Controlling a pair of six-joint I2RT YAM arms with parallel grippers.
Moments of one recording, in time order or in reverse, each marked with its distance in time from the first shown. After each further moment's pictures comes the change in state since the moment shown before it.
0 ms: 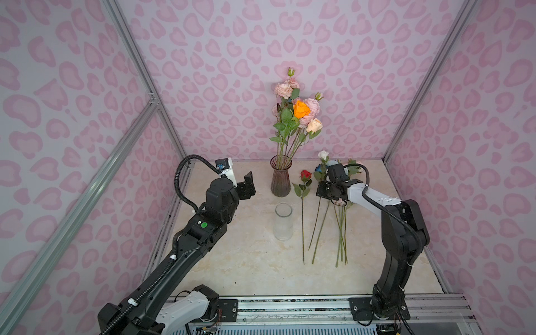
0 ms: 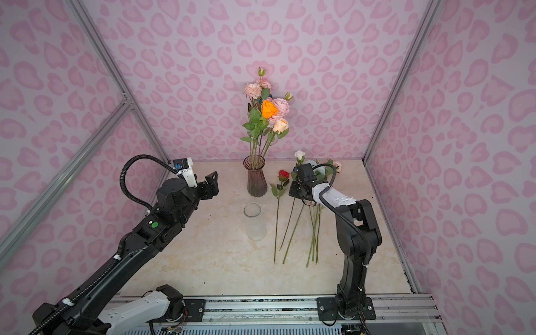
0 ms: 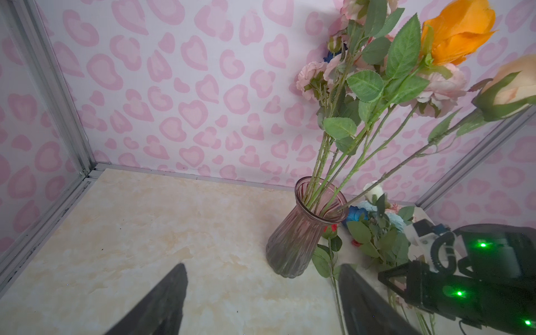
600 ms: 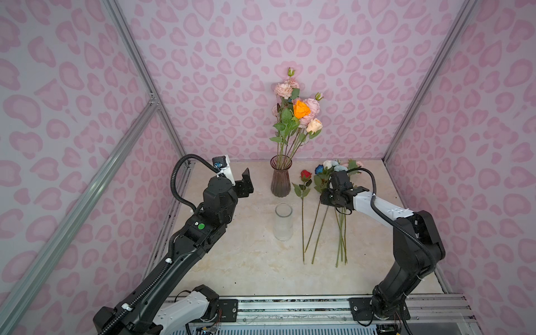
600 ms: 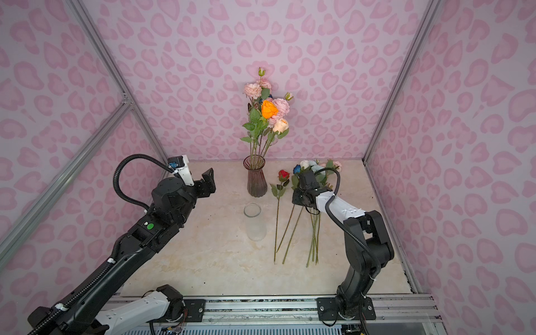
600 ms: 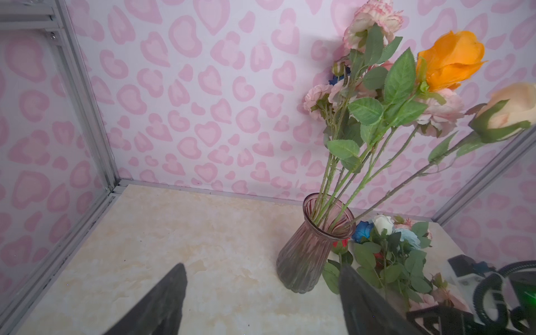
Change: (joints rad) left arm -0.020 -0.016 0.034 -0.020 -0.078 0.024; right arm 0.025 -0.073 -0.123 -0.023 0.078 -0.060
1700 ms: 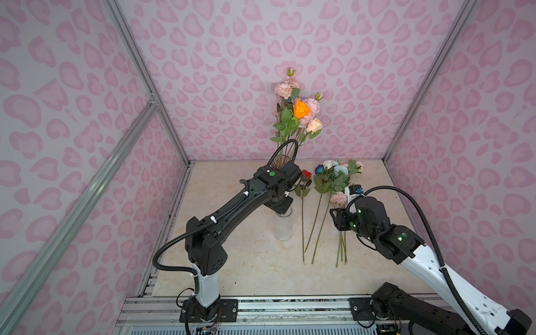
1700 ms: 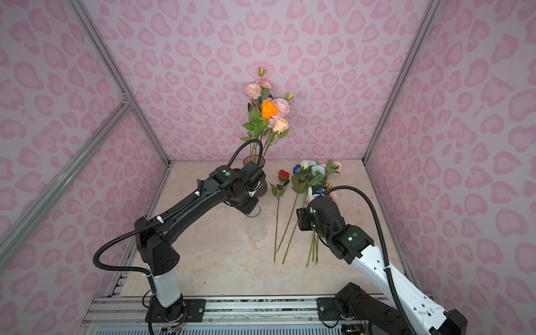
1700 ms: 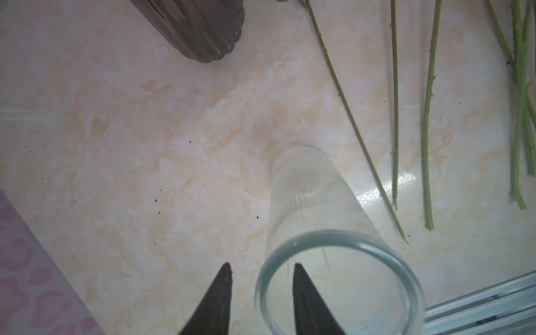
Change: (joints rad) left arm -0.233 0.816 0.859 -1.152 0.232 0.146; right arm 0.264 -0.857 -0.320 -0.195 0.149 -0.011
